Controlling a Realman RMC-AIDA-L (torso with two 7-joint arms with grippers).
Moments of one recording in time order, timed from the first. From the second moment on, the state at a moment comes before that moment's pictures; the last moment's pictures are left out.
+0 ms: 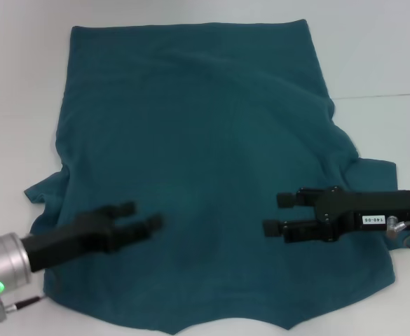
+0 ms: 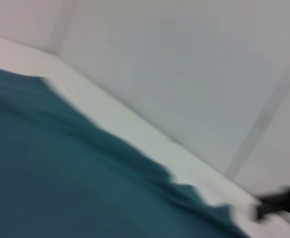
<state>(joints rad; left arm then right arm) -0.51 -2.16 0.58 0.54 1.97 1.42 -1.49 0.56 2.03 -0.75 -0.64 -2.00 -1.55 1.61</state>
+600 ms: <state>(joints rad) -0.47 -2.15 0.36 0.55 1.97 1.26 -1.55 0.56 2.05 -0.75 -0.63 -2.00 -1.52 1.62</state>
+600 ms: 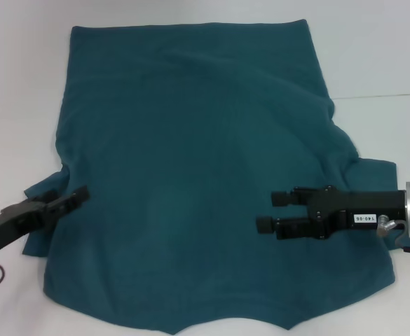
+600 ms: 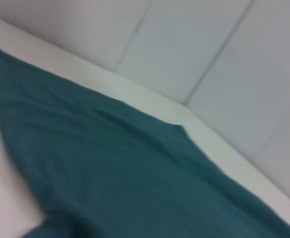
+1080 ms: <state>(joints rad) -0.46 -2.16 0.36 0.54 1.97 1.09 -1.55 0.56 2.05 -0.75 -0.63 -2.00 -1.52 1.62</state>
